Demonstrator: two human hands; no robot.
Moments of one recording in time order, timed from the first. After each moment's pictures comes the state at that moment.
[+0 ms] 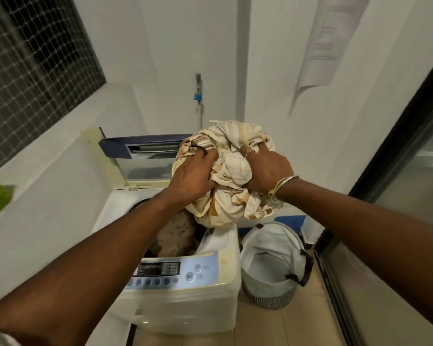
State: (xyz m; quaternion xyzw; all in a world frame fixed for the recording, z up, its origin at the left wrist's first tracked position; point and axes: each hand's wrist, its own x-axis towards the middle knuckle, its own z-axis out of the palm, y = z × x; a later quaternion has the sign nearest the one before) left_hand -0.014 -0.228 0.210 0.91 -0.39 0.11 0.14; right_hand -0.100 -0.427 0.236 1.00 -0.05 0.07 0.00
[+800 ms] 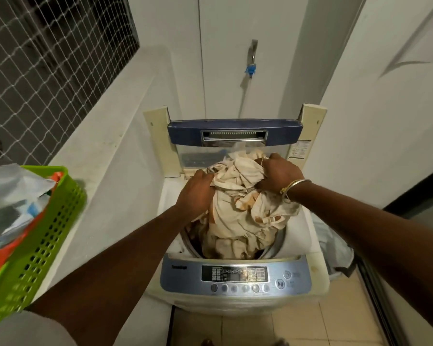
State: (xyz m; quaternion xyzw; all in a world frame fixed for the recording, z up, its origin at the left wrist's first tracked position) left_hand 0.134 -0.010 0.092 0.93 -0.27 -0.05 0.23; right_hand 0.064 -0.237 0.165 0.99 -0.10 -0.05 -0.08
